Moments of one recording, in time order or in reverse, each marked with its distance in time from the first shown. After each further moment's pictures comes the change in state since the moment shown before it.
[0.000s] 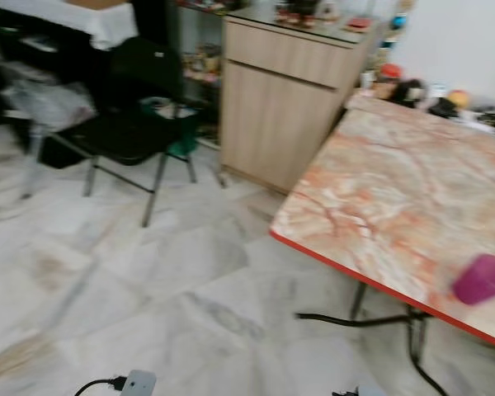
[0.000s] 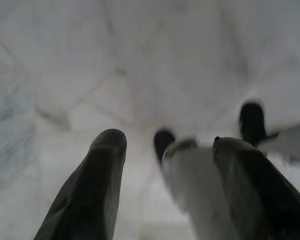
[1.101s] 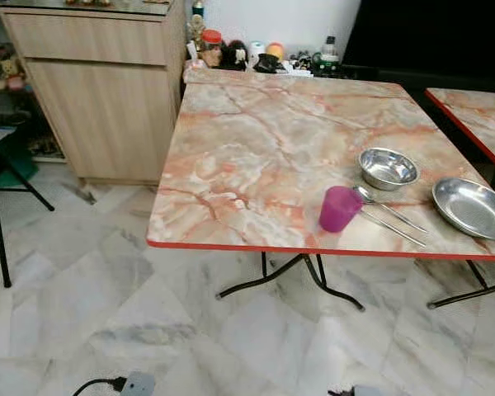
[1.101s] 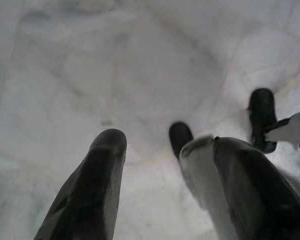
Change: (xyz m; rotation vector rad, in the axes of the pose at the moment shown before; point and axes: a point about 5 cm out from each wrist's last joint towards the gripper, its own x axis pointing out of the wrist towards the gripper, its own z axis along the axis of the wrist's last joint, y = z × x) left arm 0.001 -0.001 0.006 0.066 -0.012 -0.019; right arm 0.000 -0.002 0.007 0.021 -0.039 -0.018
